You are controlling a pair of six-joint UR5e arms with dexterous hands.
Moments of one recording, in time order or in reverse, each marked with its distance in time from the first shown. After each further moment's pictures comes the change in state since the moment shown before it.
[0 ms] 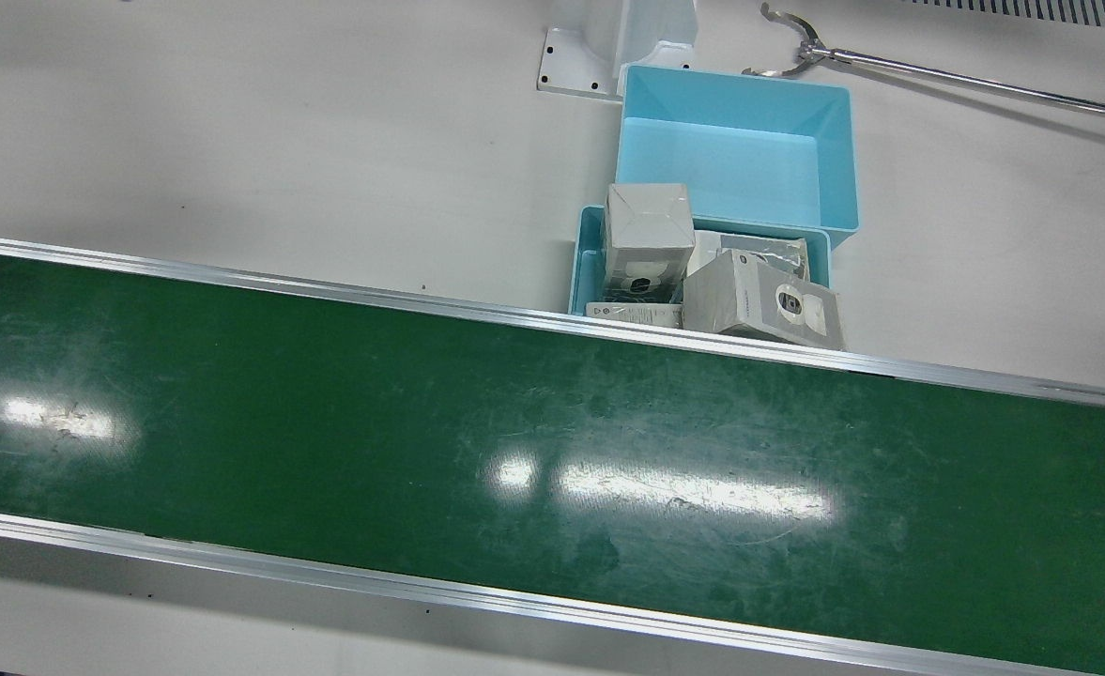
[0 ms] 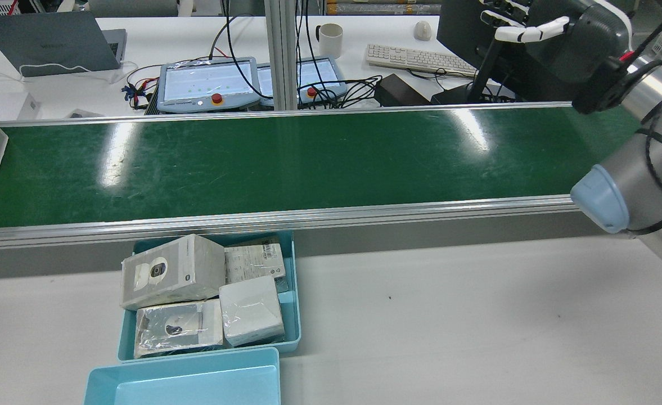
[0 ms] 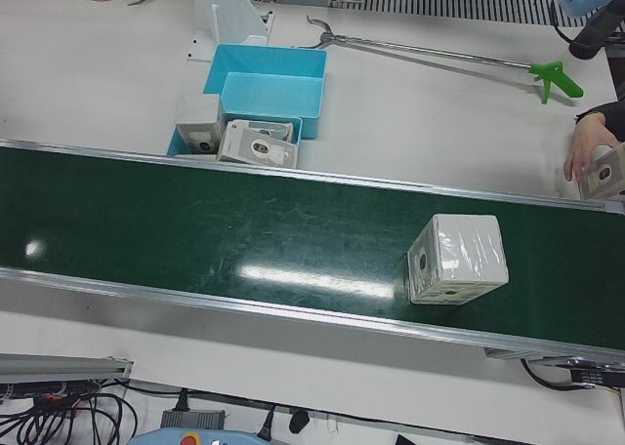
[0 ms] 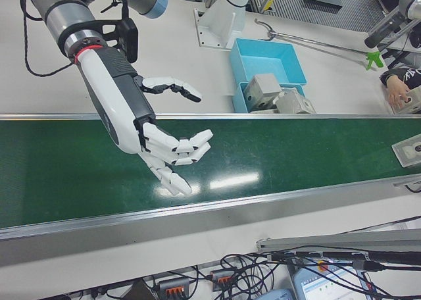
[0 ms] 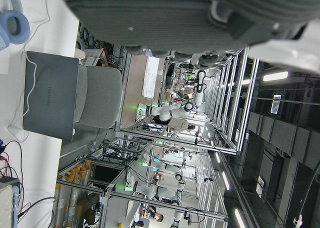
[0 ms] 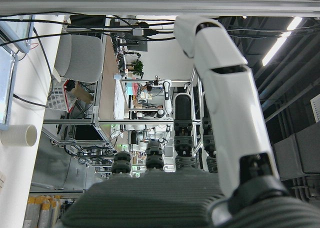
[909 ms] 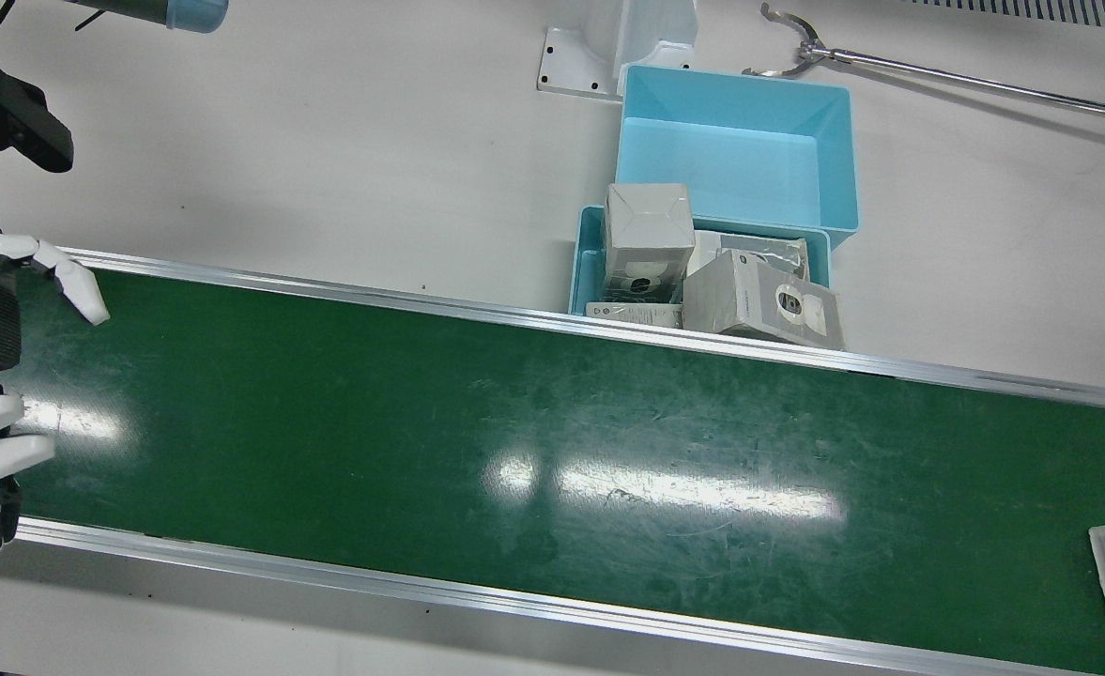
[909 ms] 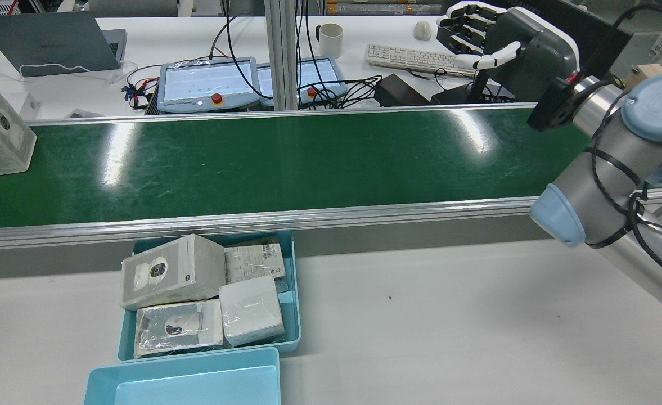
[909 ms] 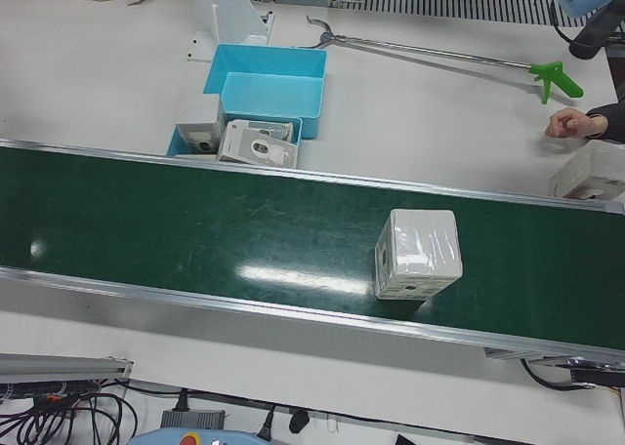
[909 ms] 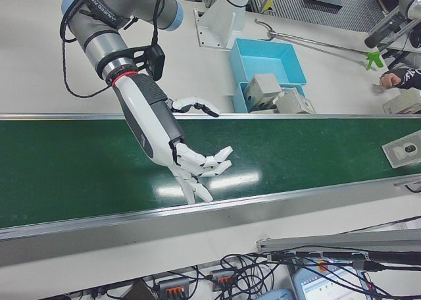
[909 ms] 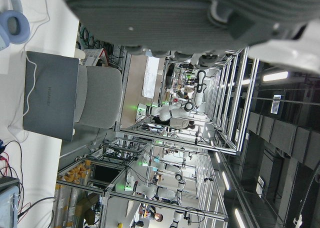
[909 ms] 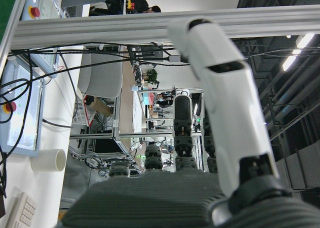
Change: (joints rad) left arm 0.000 0.000 0.000 0.000 0.000 0.000; right arm -0.101 0.051 -0.059 -0.013 0.053 -0.002
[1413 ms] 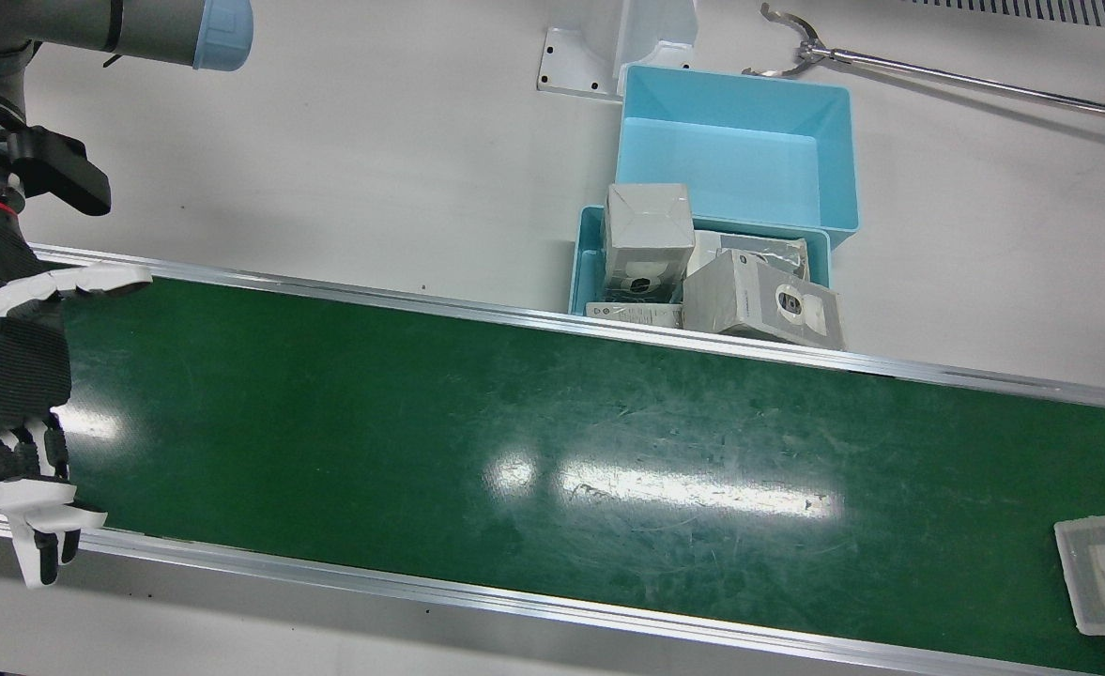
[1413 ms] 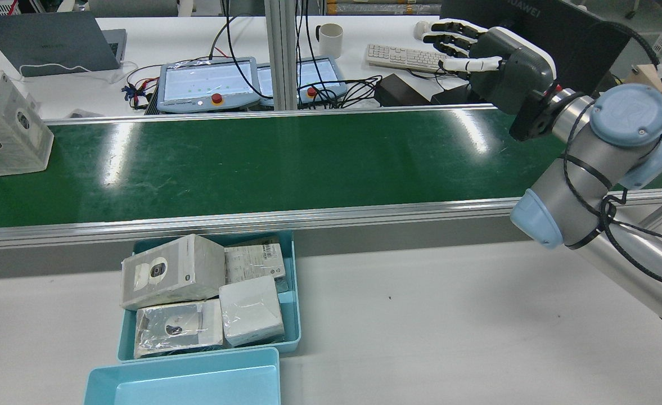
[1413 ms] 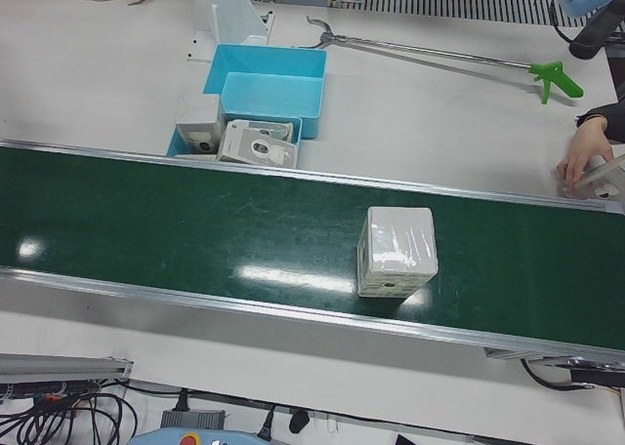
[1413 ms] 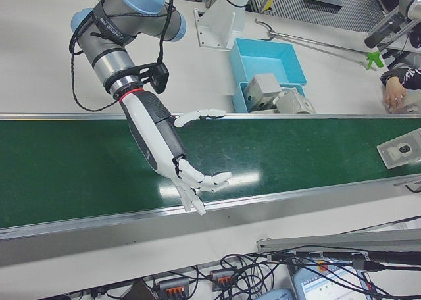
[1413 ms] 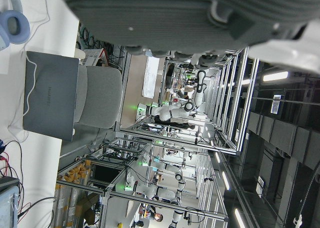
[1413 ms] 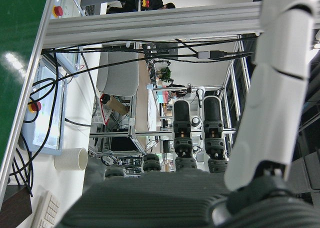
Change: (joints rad) left arm 0.000 0.000 0.000 0.000 0.000 0.000; right arm -0.034 0.029 -0.073 0.007 0.002 0.003
